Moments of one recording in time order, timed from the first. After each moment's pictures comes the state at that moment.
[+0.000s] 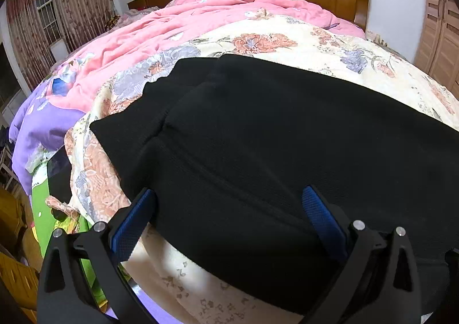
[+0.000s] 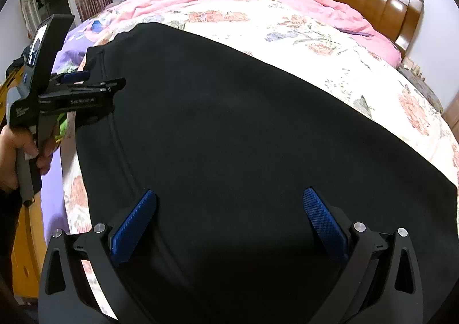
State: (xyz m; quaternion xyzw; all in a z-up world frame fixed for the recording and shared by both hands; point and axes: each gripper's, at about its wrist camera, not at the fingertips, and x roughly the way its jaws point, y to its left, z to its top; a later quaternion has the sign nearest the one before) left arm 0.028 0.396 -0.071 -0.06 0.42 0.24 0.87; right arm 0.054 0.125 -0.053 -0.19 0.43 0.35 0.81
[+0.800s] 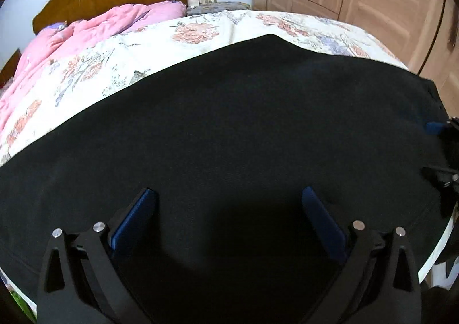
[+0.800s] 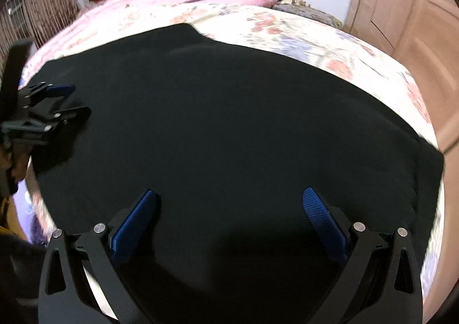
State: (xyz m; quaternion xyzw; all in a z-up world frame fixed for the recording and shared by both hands) left arm 0.077 0.083 -0.063 0.07 0.46 -0.11 0.88; right arm -0.009 -0.213 -0.047 -0.06 0.45 0.15 0.88
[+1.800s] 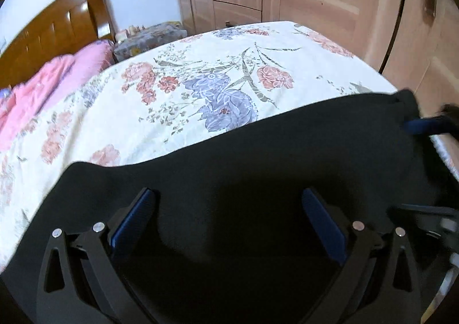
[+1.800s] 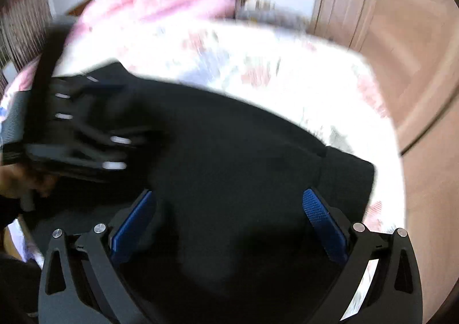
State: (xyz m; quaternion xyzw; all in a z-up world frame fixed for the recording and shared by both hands) left arm 0.162 -0.124 -0.058 0.14 0.42 -0.24 0.86; right arm 0.066 -0.291 -0.047 -0.05 0.48 0.10 0.87
